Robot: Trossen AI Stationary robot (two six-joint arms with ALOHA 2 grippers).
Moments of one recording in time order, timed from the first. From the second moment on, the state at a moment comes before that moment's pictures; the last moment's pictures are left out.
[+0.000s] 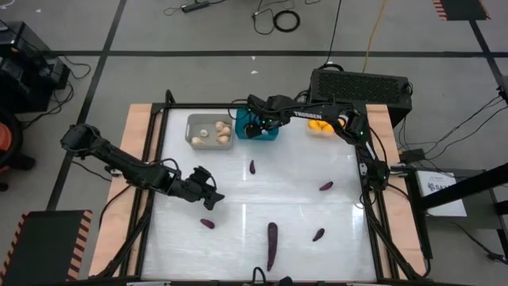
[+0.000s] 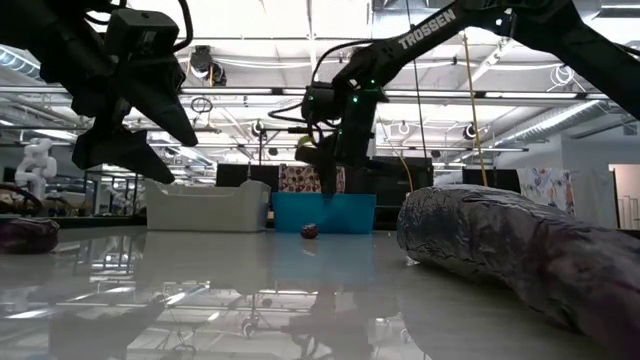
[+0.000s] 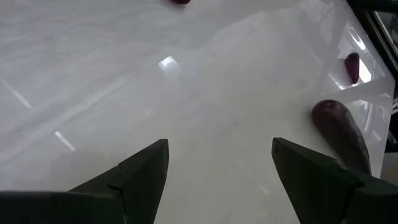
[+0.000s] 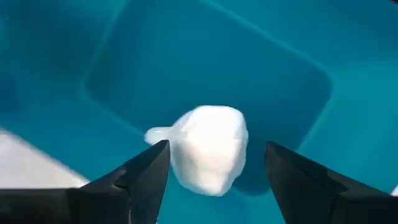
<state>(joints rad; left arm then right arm) -0.37 1.20 0.52 -0.11 -0.32 -1.17 -0.44 2.22 1.84 -0.89 0.08 0.69</state>
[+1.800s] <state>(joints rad) -0.42 1.20 0.52 -0.18 -0.28 -1.14 -0.23 2.30 2.10 -0.42 0.17 0.35</state>
